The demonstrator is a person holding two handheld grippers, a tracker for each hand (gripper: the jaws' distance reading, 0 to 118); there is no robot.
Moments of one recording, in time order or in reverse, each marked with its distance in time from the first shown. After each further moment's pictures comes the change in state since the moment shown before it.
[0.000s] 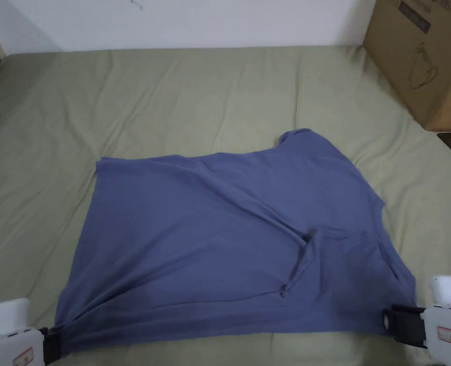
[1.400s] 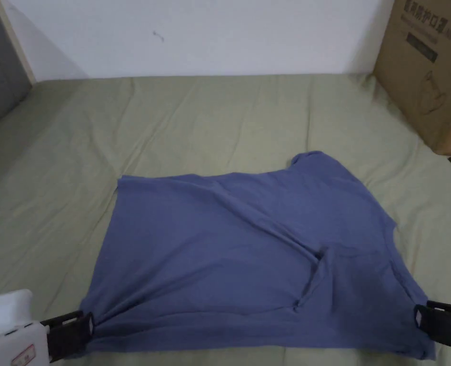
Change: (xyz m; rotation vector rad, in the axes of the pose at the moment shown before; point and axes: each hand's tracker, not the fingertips) left arm 0.000 -0.003 0.059 0.186 -0.092 0.063; right arm -0.004 0.007 0.072 0.196 0.021 -0.039
